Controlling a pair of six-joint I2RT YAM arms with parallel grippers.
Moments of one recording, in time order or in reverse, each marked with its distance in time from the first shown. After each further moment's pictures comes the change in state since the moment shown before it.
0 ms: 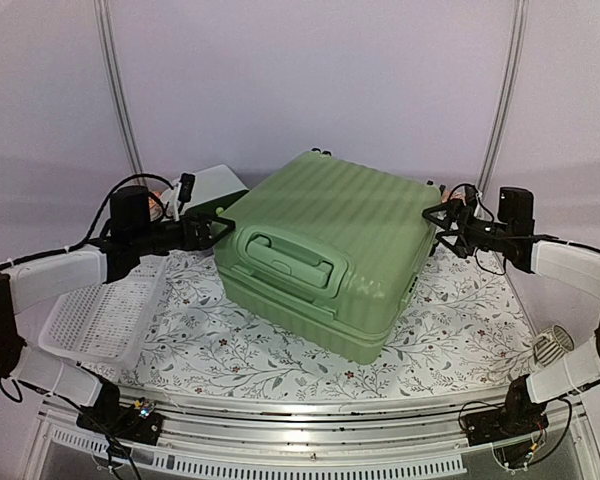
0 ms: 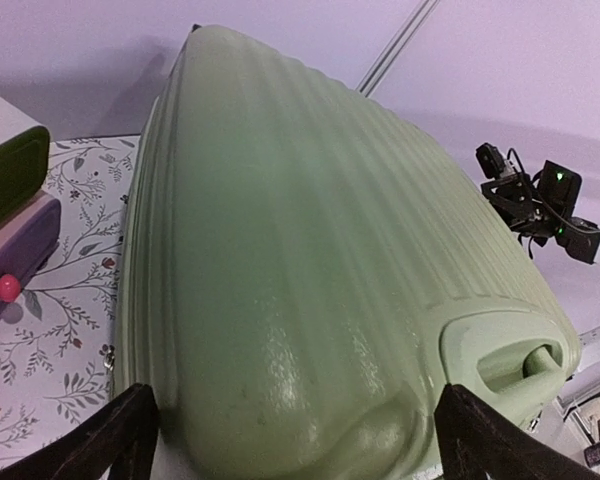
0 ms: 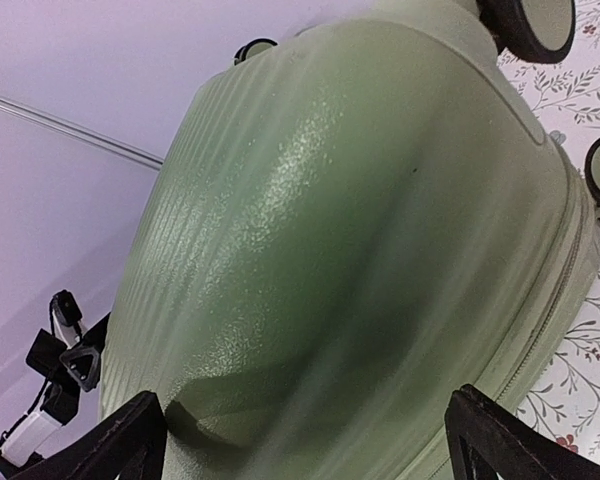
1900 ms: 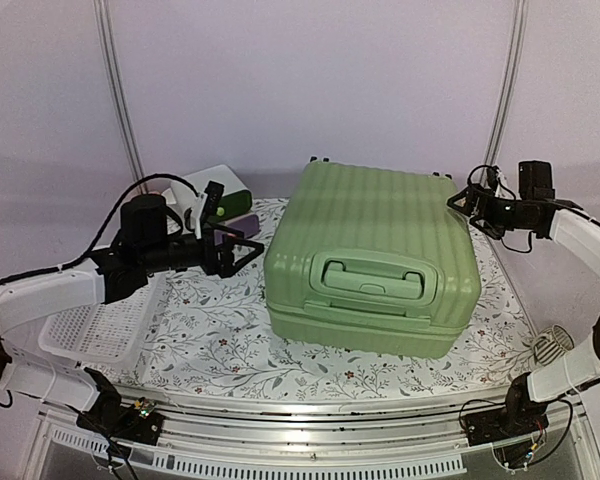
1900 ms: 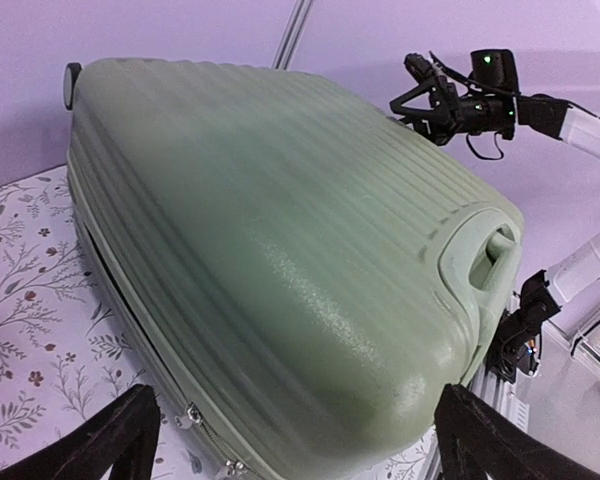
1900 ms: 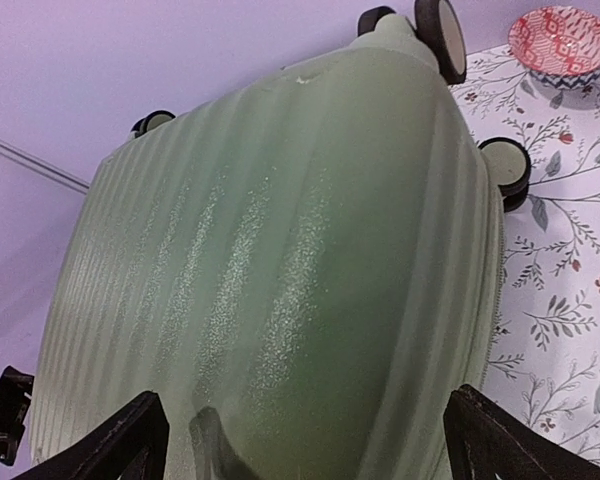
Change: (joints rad) left arm -0.280 -0.102 -0.018 -0.037 -0.166 0.124; right arm -0.122 0.005 0.283 -0.486 0.160 -0.323
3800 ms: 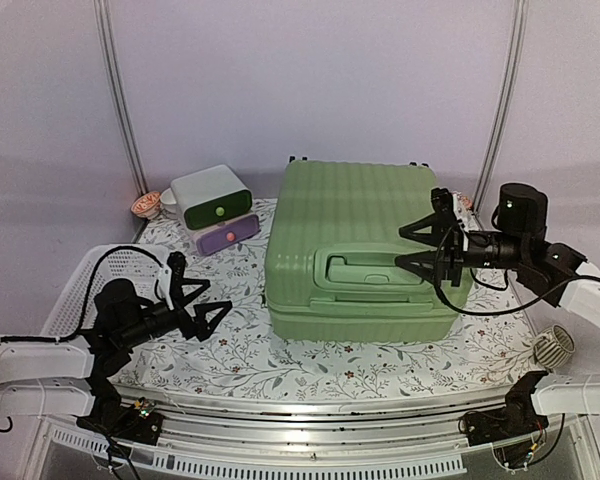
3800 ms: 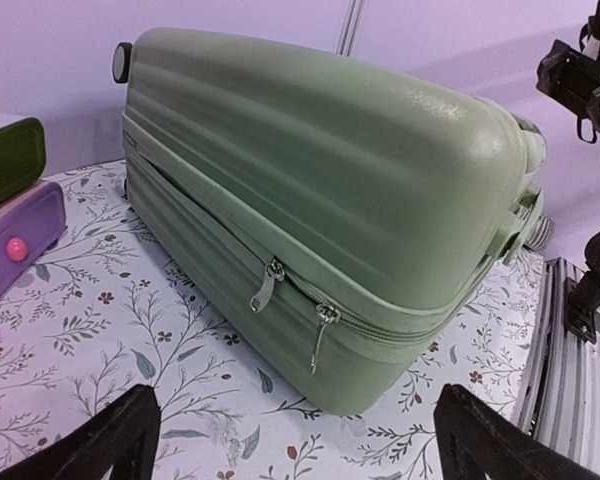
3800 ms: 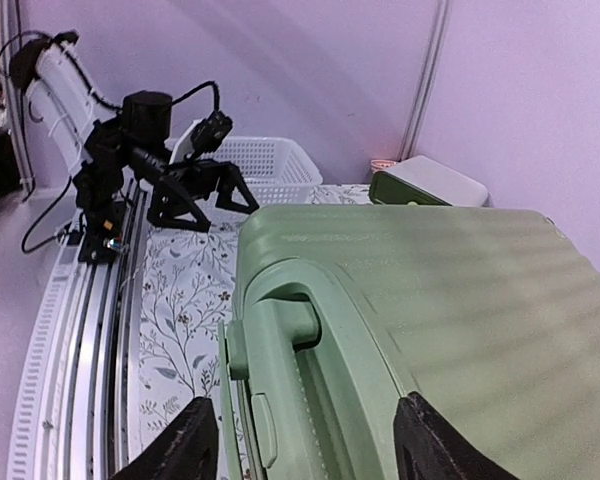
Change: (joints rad) left arm -0.010 -0.281 -0.628 0.466 -0.189 0.068; right arm 0.596 -0.388 -0.276 0.267 -0.150 -0.700
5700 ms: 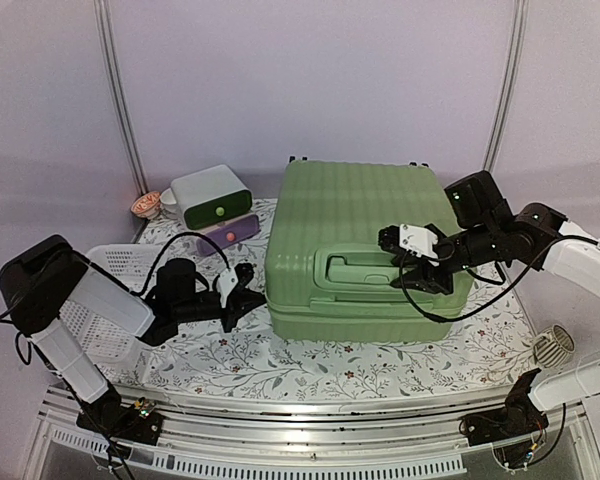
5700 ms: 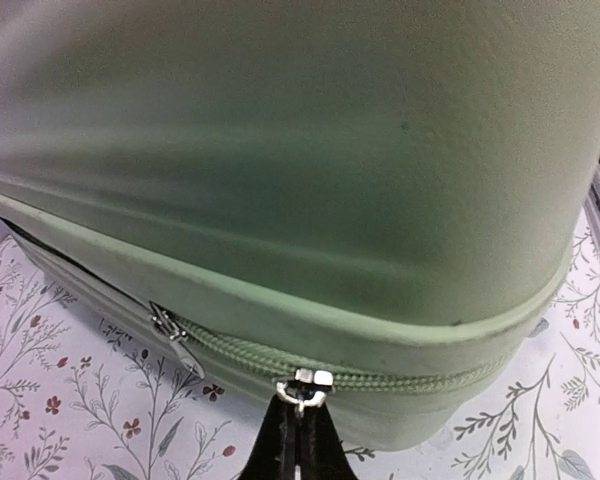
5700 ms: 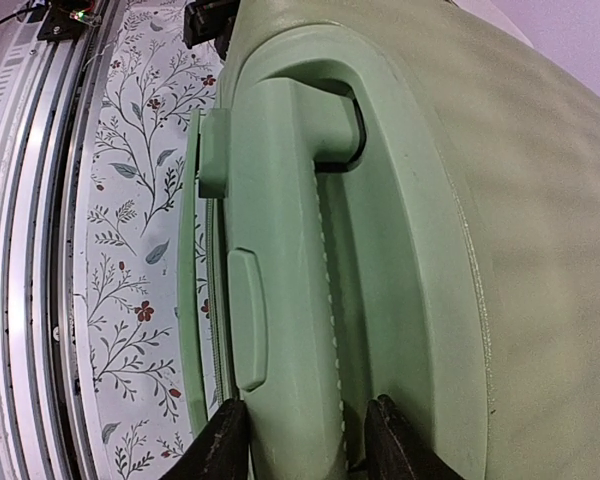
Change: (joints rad) left arm -0.019 0.722 0.300 0.229 0.215 0.484; right arm 0.162 0.232 0.311 -0.634 0.397 -0.422
